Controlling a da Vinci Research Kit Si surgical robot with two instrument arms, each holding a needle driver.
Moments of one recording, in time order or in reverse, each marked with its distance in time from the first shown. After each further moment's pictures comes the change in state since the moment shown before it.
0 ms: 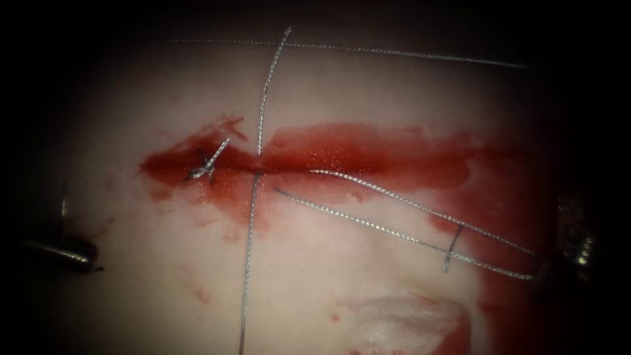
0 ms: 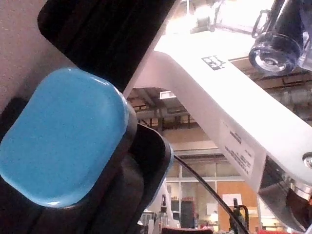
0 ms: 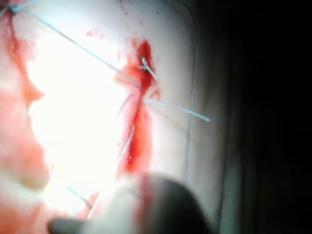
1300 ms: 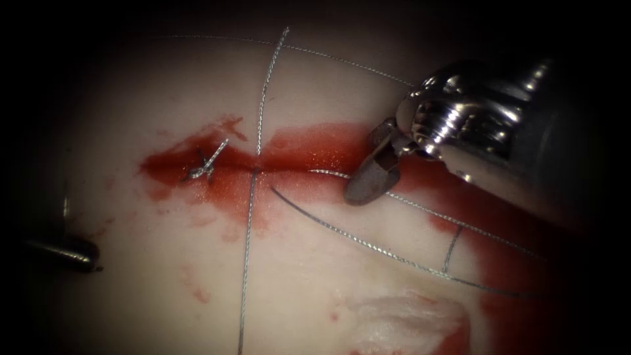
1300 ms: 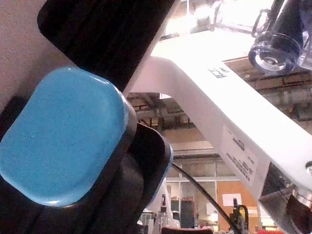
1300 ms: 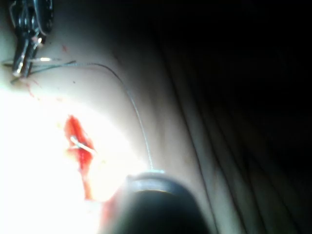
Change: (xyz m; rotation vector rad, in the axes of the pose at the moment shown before) right arm 0.015 -0.004 -0.002 -0.363 0.530 0.032; left arm 0.000 0.000 0.000 -0.005 -0.003 -0.001
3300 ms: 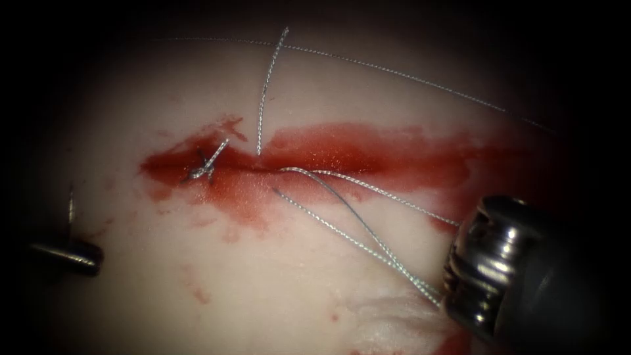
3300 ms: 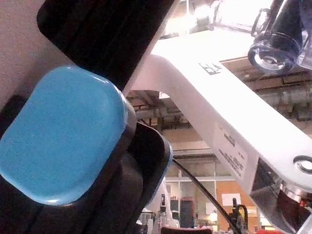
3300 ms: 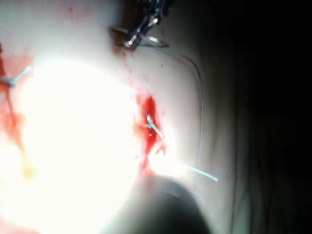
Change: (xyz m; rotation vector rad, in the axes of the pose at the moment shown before) right arm -0.012 -0.001 -0.001 0.231 -0.717 0.076; left arm 0.000 0.000 0.000 -0.007 -0.001 0.000
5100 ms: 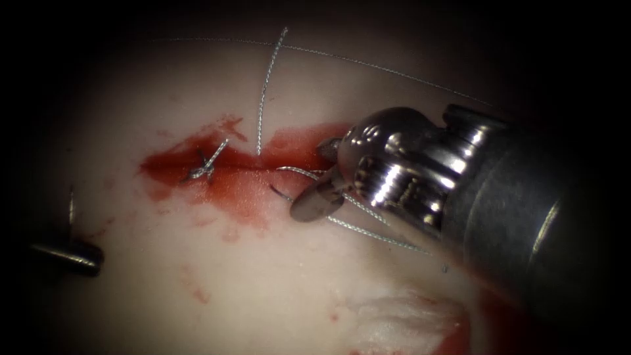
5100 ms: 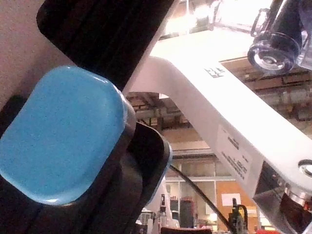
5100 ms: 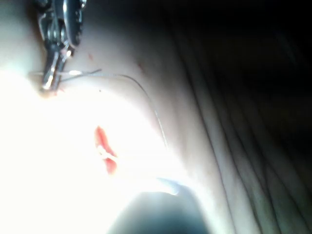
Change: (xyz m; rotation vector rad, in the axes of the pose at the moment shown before) right arm 0.012 -0.002 -0.004 -0.365 0.782 -0.166; left arm 0.000 0.000 0.000 -0.001 -0.001 -0.001
